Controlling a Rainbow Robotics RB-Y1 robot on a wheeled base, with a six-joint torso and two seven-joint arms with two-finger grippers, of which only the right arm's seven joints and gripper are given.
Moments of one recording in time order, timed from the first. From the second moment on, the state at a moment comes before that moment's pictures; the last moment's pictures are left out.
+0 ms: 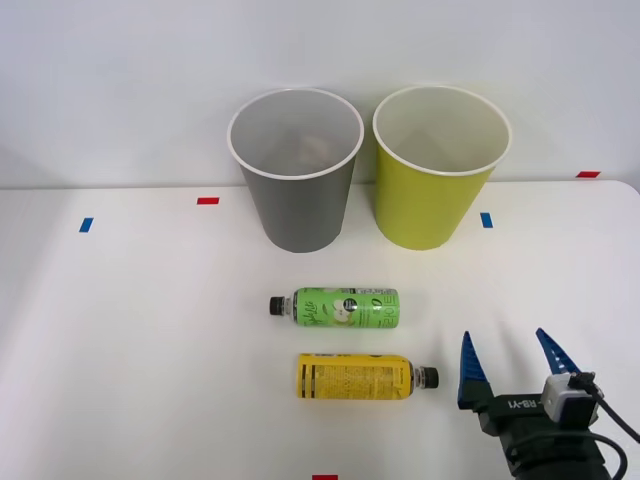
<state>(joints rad) 0.68 -0.14 0.21 -1.97 -0.08 -0.31 1.60</state>
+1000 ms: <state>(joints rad) 0.79 -0.25 0.33 -1.77 -0.16 -0.69 1.75</state>
